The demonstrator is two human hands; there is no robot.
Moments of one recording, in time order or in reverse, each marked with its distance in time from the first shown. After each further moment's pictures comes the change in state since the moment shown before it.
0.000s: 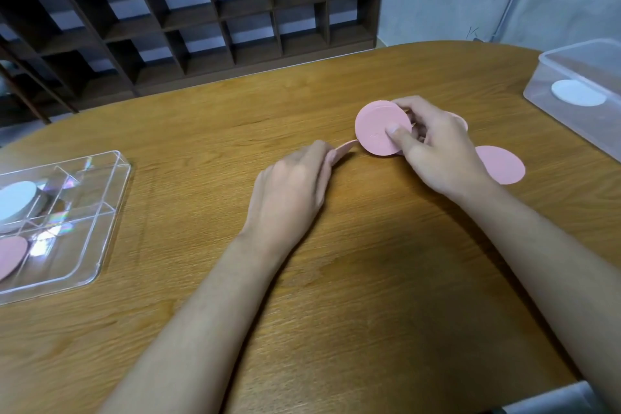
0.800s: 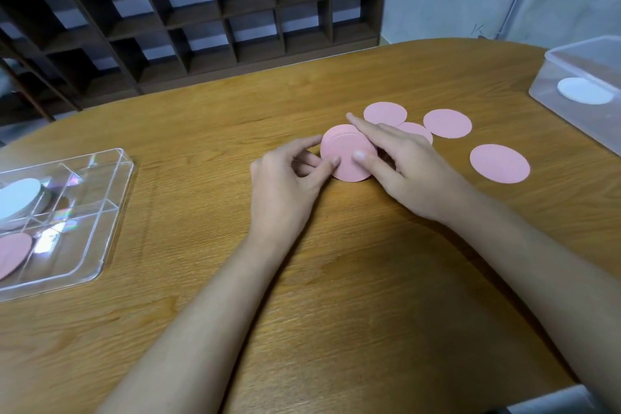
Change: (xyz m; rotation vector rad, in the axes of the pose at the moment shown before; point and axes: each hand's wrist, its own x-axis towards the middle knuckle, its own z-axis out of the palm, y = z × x) left_hand 0.002 -0.001 0.005 -0.541 0.111 -0.385; right_hand -0.017 -0.017 0.018 -0.125 -0.263 -0.191
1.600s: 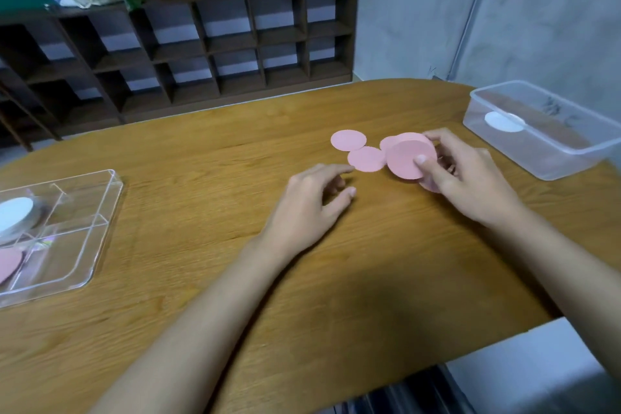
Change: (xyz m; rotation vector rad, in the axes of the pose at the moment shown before) left_hand -0.010 0.022 0.035 0.188 -0.299 0.347; right_hand -0.067 0.051 -0.083 -0.075 0.274 0.158
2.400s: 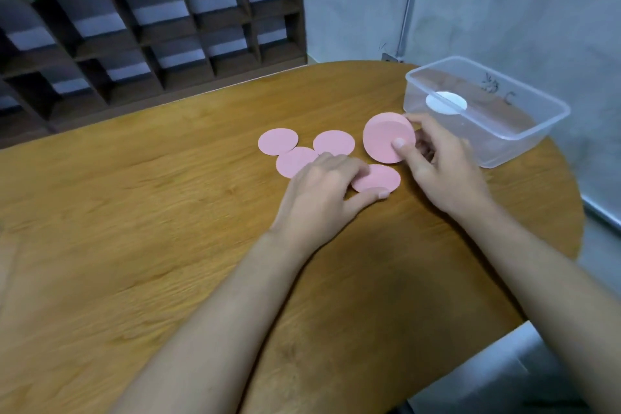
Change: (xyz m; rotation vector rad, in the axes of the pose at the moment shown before) left_hand 0.066 0.056 0.094 0.138 -0.113 0.168; right_hand 0.006 0.065 -0.022 0.010 0.216 0.090
